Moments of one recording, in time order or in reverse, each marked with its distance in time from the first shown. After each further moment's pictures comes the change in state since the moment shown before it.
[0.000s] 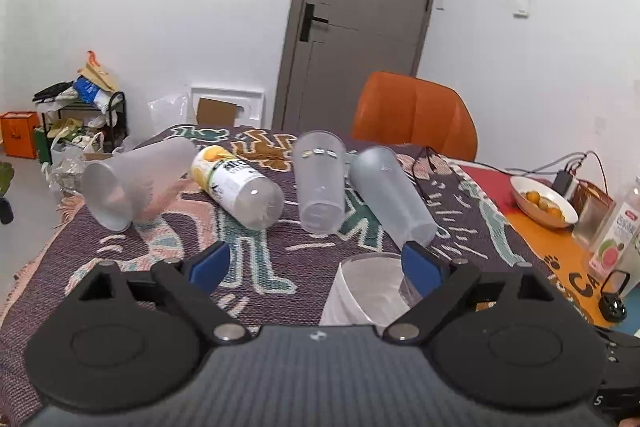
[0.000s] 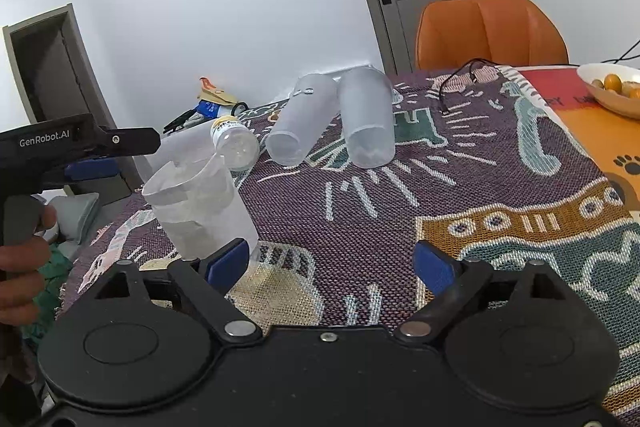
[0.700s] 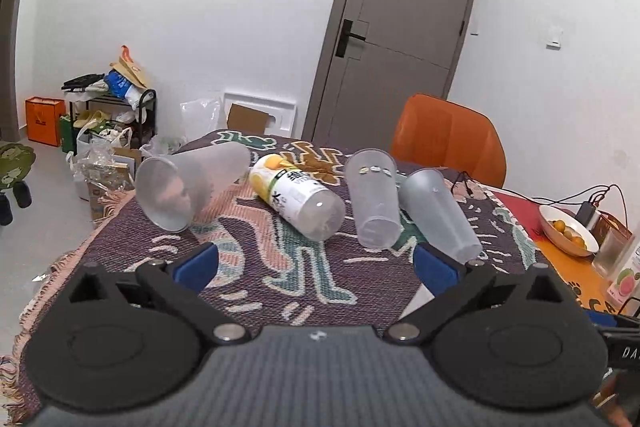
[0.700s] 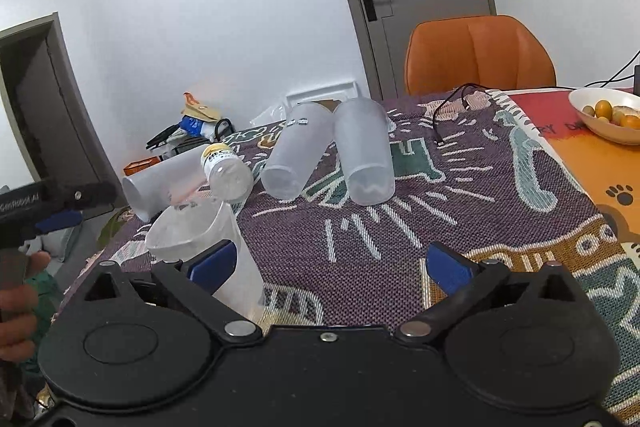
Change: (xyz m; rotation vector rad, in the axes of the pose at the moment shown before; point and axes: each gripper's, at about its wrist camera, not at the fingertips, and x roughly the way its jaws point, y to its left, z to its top) left arm -0.010 0.054 0.000 -0.078 -0.043 0.052; right arm 0.005 0.018 0.026 0.007 -0.044 -0.066
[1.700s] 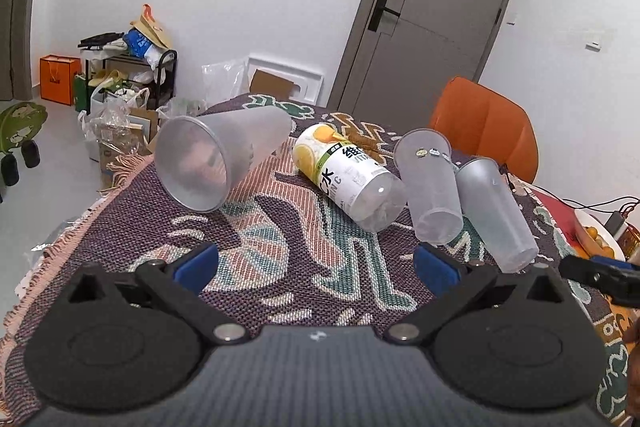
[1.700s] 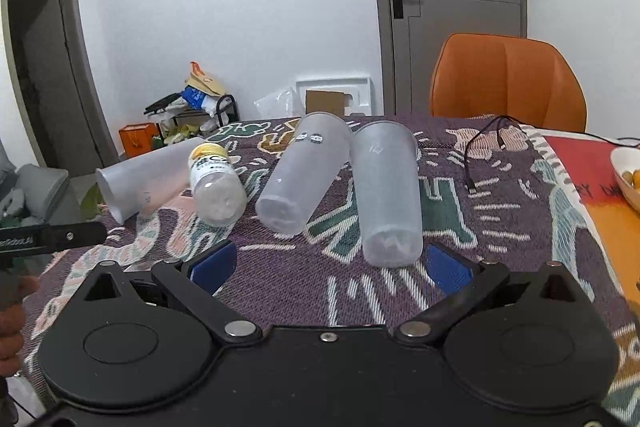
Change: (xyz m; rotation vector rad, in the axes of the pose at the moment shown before) left arm 0.054 0.047 0.001 -0.078 0.093 0.039; right arm 0.075 0.024 0.051 -0.160 0.051 -0.024
